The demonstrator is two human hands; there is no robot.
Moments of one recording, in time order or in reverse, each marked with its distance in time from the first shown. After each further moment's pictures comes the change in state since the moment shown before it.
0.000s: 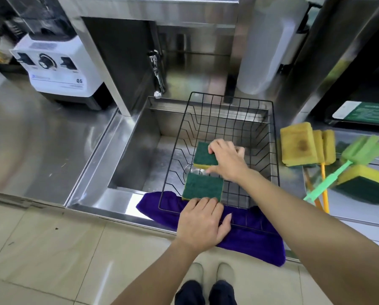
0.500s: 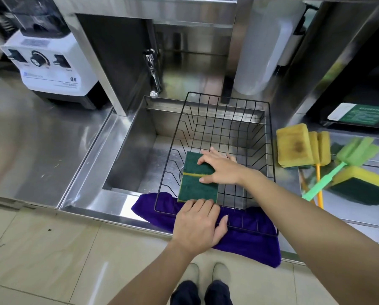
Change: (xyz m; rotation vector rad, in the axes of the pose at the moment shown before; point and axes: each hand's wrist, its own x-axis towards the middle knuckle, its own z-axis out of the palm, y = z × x) left_hand -0.001 0.000 0.000 -0.005 0.000 -0.011; right_hand -0.006 0.005 -0.007 0.102 -0.351 -0.088
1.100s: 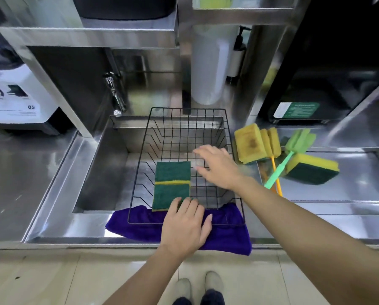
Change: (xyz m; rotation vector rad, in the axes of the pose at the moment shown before) left_hand 0.020 0.018 -0.004 0.006 -0.098 0.088; right_hand -0.065 0.017 -0.020 -0.147 0.479 0.030
